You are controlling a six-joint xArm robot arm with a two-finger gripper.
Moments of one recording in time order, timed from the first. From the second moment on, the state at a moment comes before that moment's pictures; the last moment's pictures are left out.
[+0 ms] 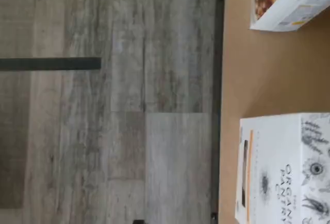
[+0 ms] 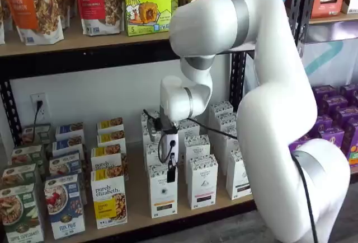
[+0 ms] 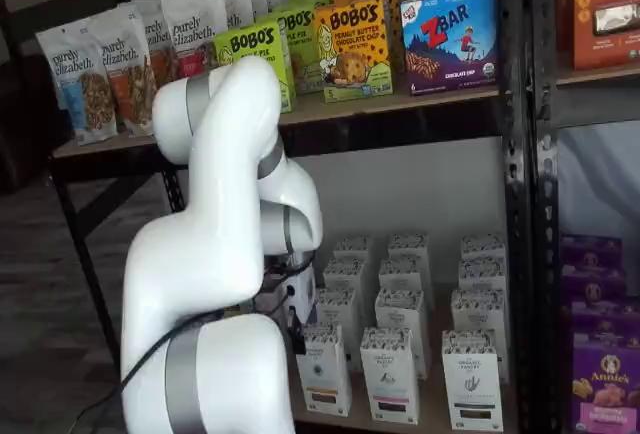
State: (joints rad) arm 0.29 0.76 -1.24 0.13 0.48 -1.39
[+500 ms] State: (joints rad) arm 0.27 0.87 -1.38 0.15 0.46 -1.42
